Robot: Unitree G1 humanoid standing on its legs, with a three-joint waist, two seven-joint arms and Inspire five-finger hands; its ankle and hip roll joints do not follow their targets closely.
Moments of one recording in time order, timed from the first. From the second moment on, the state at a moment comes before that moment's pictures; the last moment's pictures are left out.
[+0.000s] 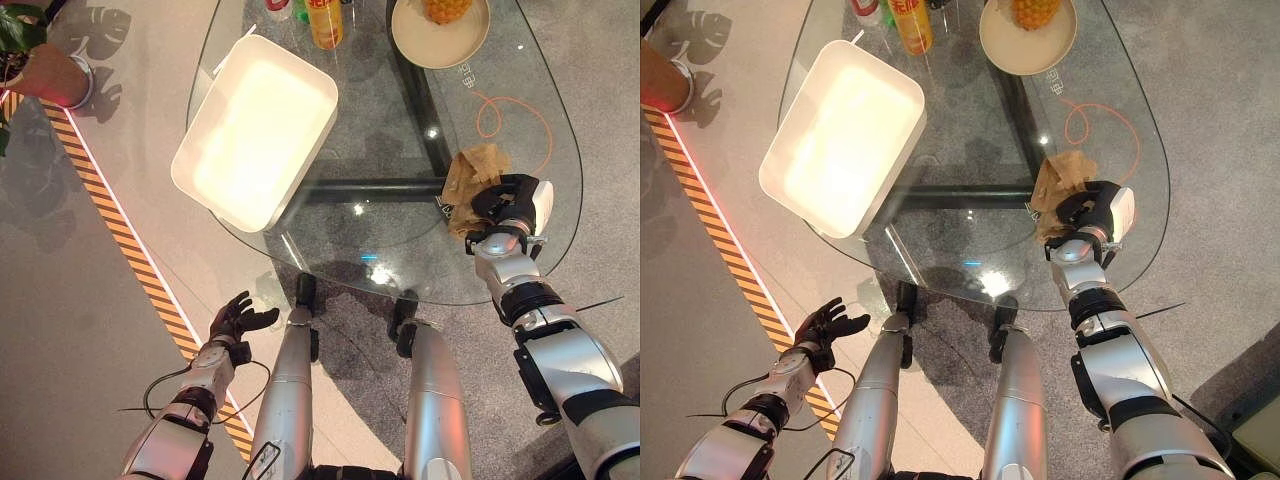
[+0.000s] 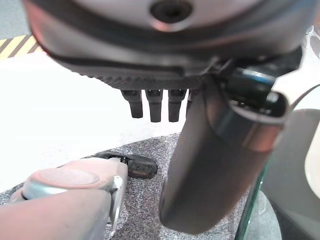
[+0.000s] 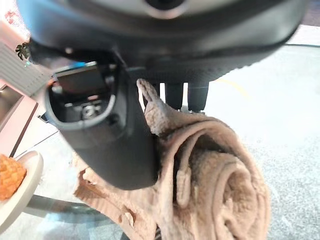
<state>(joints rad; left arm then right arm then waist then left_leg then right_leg) -0.47 0.33 -0.26 1.13 -0.65 -0.13 0.06 -0.96 -0.46 0.30 1.06 0.27 0.09 -0.63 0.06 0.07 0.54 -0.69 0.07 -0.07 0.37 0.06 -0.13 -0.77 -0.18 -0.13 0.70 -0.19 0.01</state>
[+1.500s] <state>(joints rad) -0.47 0.28 -0.27 1.12 -0.65 -0.13 0.08 -0.97 -0.36 0.59 0.83 -0.02 0.19 -0.48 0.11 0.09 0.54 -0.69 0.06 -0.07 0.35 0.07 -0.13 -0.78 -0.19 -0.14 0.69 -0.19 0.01</state>
